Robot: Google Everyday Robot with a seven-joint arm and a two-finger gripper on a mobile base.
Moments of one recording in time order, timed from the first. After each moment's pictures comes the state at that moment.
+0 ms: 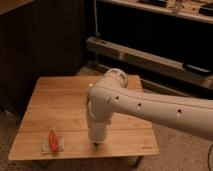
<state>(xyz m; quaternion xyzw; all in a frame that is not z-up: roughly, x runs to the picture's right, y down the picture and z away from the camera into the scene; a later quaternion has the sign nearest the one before) -0.049 0.138 0.606 -0.09 -0.30 -0.71 0.63</state>
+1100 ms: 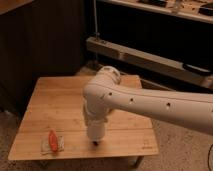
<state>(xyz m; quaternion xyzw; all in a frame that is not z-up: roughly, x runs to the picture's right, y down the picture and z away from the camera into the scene) -0.063 0.134 0.623 -0.12 -0.29 -0.72 0.62</state>
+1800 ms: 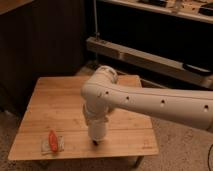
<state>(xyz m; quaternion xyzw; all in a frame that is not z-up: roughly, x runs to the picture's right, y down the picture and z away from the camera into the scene) -0.060 0.134 0.627 -0.13 -0.29 -0.72 0.62</state>
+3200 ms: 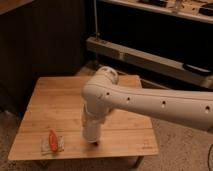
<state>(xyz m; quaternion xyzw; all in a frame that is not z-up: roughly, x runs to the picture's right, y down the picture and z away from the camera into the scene) -0.058 0.137 0.631 -0.12 -0.29 -0.72 0.62</state>
